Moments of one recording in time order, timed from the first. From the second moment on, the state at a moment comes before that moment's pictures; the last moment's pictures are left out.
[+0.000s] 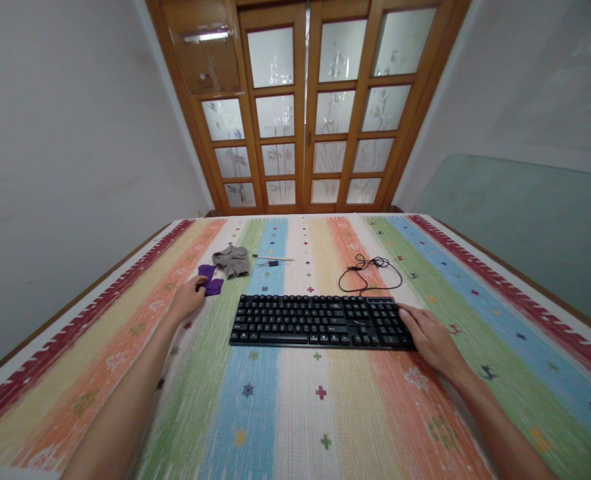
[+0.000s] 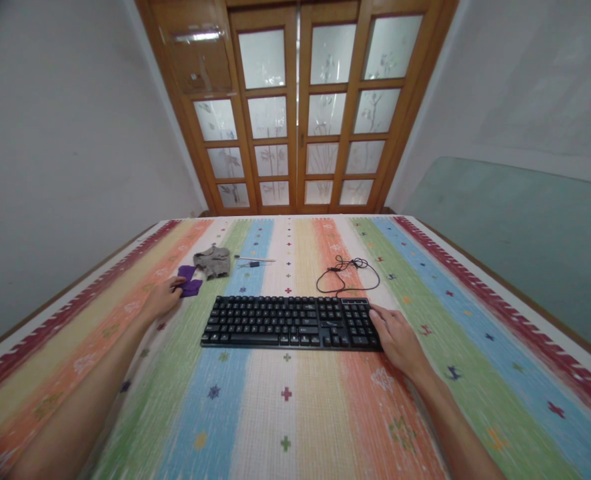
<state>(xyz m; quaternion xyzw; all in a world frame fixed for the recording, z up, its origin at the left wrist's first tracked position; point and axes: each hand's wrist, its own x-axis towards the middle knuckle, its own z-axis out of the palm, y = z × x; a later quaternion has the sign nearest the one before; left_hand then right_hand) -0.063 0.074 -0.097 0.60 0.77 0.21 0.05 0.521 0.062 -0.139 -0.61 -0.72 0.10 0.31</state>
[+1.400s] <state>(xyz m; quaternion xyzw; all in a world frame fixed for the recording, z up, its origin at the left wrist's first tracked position) -0.076 0.081 -0.083 0.36 0.82 0.44 0.06 0.520 0.060 -0.138 -0.60 -0.74 0.09 0.31</state>
